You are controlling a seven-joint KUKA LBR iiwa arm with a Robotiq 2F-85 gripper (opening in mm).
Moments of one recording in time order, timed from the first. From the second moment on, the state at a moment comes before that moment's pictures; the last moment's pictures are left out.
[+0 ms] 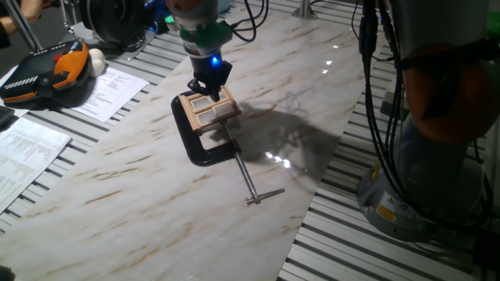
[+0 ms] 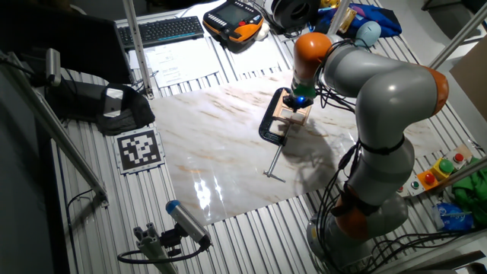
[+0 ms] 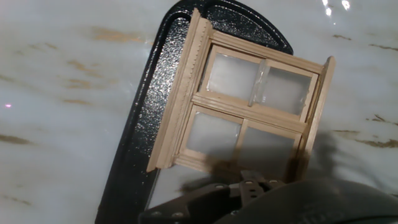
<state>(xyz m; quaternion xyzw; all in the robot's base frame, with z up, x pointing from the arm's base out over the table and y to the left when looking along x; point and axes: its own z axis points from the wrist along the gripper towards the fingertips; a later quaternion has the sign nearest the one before) 0.521 -0.036 0.108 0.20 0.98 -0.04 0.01</state>
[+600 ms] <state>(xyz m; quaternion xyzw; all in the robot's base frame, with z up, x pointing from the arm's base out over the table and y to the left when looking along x) 0.525 -0.041 0.090 0.21 0.98 -0.06 0.01</state>
